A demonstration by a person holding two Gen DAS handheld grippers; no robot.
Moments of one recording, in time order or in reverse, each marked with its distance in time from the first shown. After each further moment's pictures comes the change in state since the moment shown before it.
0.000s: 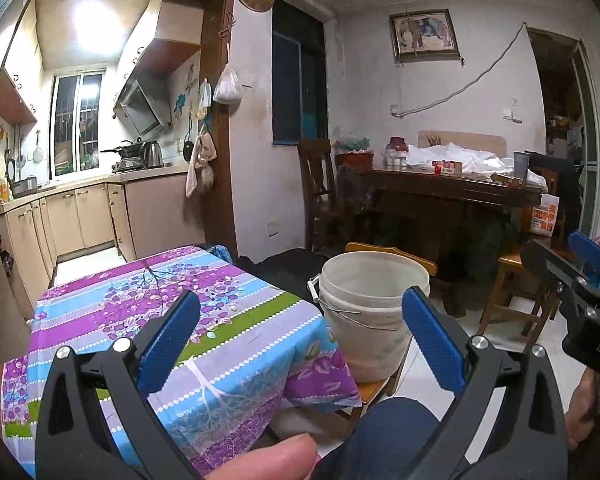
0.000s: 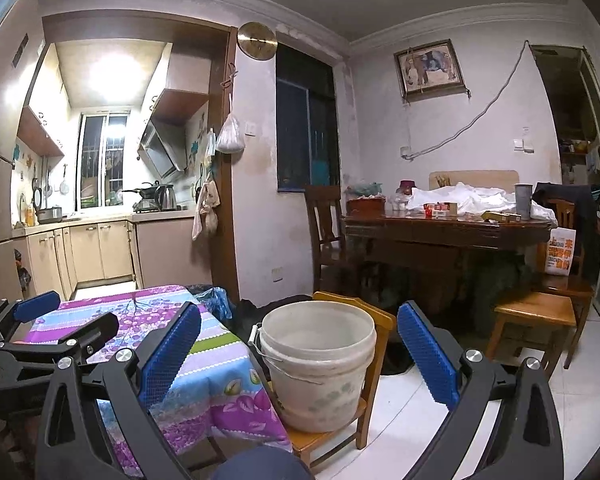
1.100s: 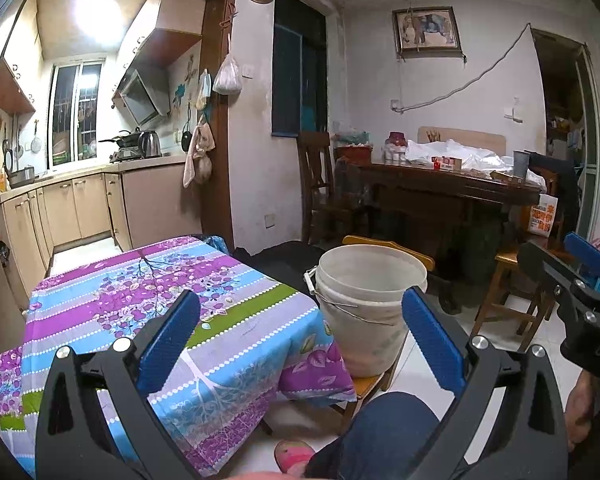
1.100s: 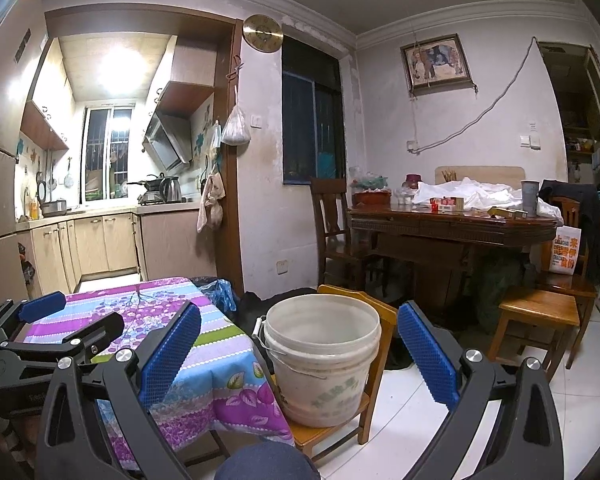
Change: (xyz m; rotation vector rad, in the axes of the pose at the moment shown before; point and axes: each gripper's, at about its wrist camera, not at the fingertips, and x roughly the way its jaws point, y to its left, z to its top) left arm 0.004 0.006 -0.006 -0.018 0.027 -0.011; right arm 0.011 0.004 -0.008 -0.014 0.022 0.022
